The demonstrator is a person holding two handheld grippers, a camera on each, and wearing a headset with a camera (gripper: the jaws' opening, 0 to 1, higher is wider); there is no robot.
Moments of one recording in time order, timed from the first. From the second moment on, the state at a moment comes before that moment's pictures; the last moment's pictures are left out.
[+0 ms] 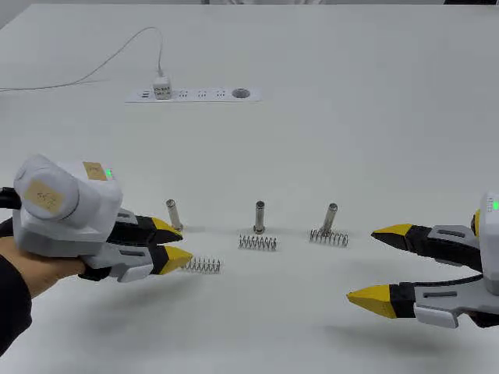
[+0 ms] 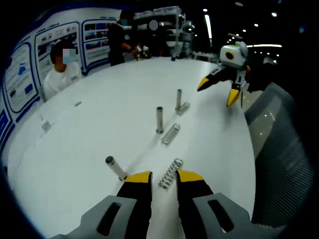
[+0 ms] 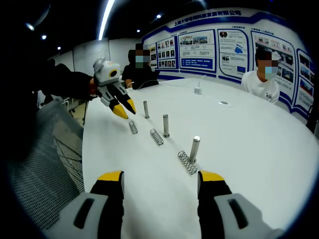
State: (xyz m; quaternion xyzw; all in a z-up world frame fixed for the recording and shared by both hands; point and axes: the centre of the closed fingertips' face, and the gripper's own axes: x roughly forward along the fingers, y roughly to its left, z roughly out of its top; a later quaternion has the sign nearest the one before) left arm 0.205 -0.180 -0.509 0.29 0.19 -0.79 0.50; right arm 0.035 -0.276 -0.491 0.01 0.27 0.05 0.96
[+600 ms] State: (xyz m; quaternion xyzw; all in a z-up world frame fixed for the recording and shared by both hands) left arm 0.201 -0.181 -0.533 0.36 0.16 -0.81 0.44; right arm 0.035 -0.275 -0.493 0.01 0.27 0.05 0.96
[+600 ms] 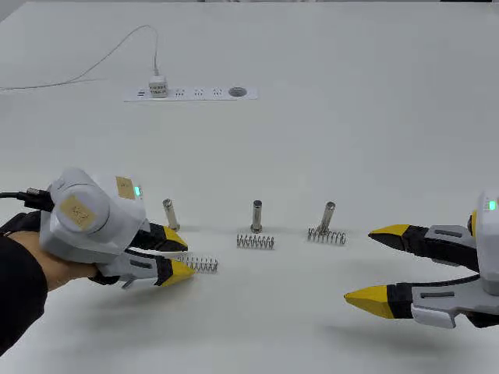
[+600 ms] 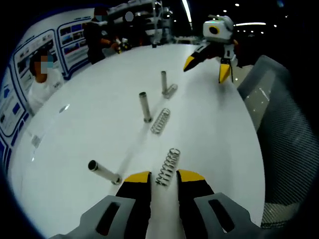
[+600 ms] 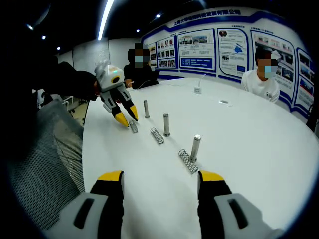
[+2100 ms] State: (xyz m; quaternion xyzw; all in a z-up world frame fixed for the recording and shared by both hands) left arm 0.147 -0.187 -0.495 0.33 0.11 -0.85 0.40; right arm 0.058 -0.239 -0.474 -0.01 0.27 0.12 0.96
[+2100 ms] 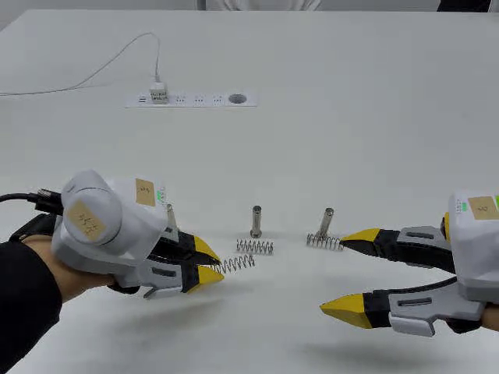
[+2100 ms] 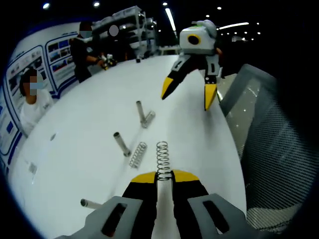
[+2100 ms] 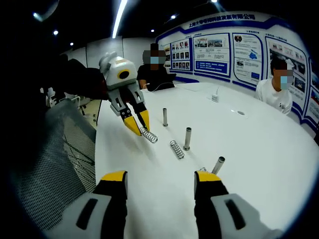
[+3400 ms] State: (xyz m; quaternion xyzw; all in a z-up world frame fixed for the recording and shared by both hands) left arm 0.099 -0.181 -0.474 0.33 0.07 -0.88 0.33; right arm 0.089 -0.189 -0.469 -0.06 0.28 0.21 0.93
